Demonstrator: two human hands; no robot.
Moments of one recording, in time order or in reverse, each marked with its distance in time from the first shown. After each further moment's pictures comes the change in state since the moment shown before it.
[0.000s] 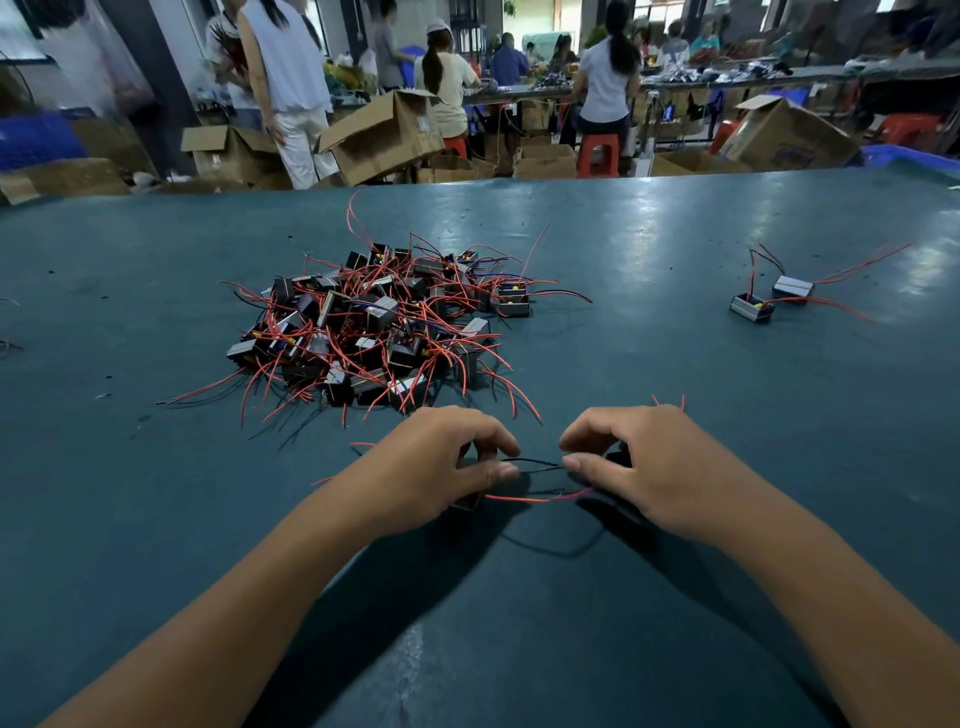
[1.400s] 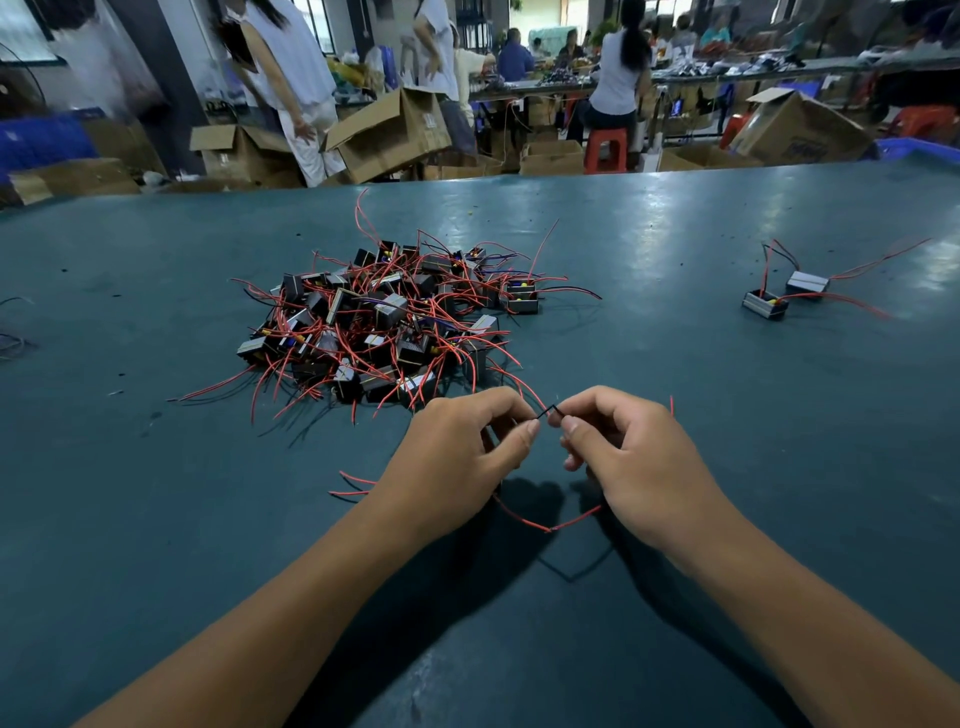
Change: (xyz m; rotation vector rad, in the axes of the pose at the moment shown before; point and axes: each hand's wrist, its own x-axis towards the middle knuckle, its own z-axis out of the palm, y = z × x) left_hand 0.000 0.020 0.014 -0.140 0.323 0.012; right_hand 0.007 -0.021 0.036 0.546 0.300 0.167
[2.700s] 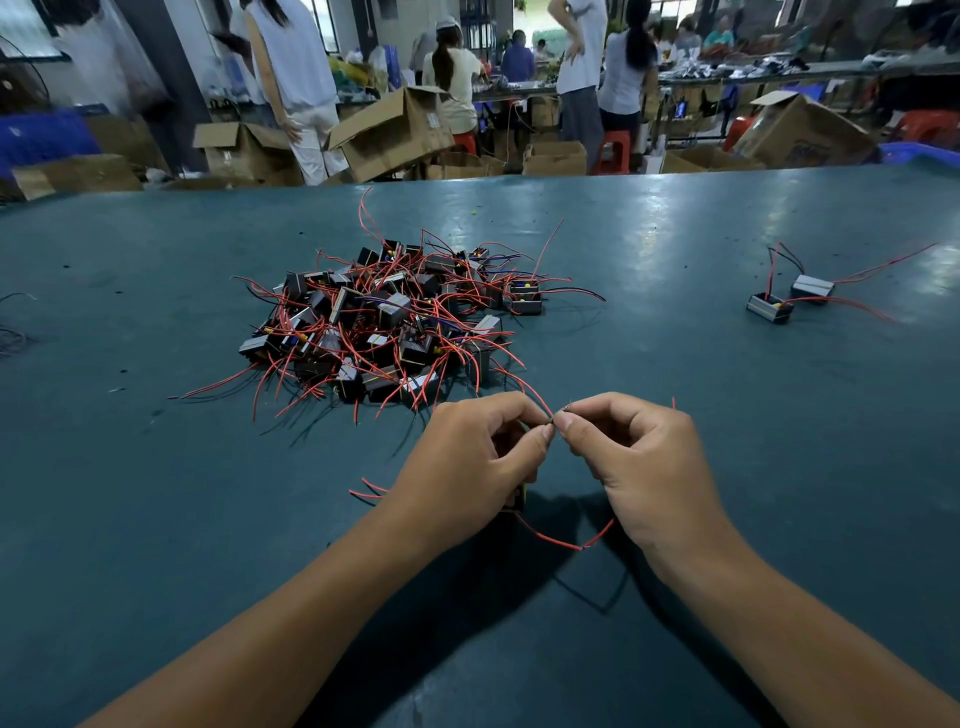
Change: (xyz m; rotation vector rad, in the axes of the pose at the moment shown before) left_hand -0.003 -0.002 0.013 -0.252 -0.013 -0.041; right_hand -0.003 0.002 0.011 0.254 0.150 -0.071
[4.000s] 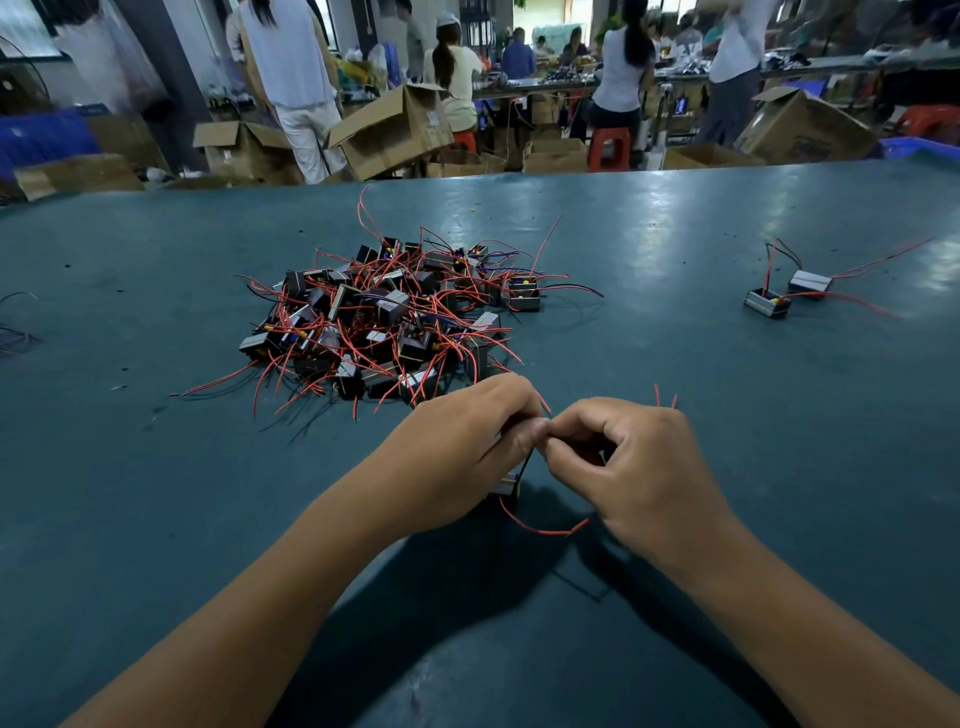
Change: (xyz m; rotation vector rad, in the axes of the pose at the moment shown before) left_hand 0.006 0.020 -0.026 0.422 -0.216 0.196; right_hand -0.008 -0.016 -0.010 -0.396 -0.182 -0.240
